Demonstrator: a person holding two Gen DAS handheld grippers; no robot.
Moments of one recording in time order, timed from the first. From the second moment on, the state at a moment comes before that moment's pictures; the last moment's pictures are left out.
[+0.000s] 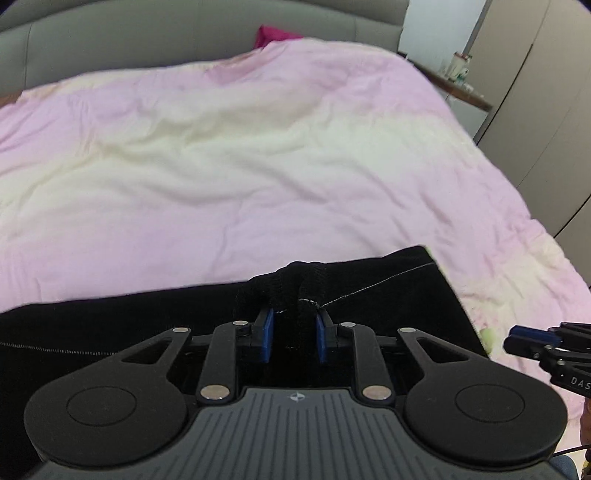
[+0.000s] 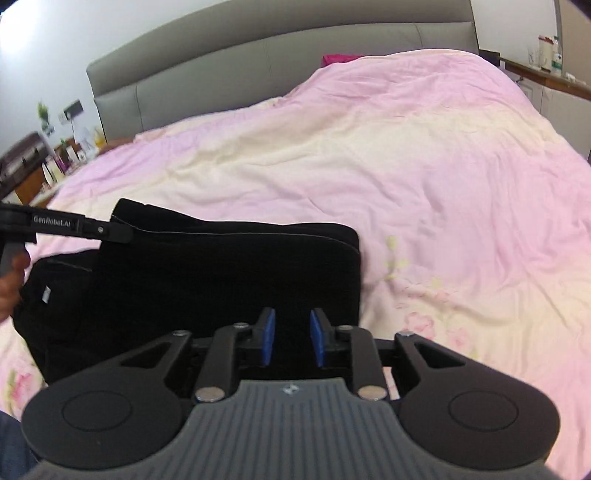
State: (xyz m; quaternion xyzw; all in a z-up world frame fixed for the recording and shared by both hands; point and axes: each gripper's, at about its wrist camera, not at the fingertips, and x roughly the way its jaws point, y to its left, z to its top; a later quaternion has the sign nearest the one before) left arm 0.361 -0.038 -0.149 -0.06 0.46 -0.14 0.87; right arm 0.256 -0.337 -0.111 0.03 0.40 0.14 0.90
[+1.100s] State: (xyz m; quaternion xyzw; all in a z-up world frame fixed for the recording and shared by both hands) left arm 0.381 -0.022 -0.213 -0.02 0.51 -0.11 0.85; right arm 0.418 -0.352 -0.231 -0.05 0.51 0.10 0.85
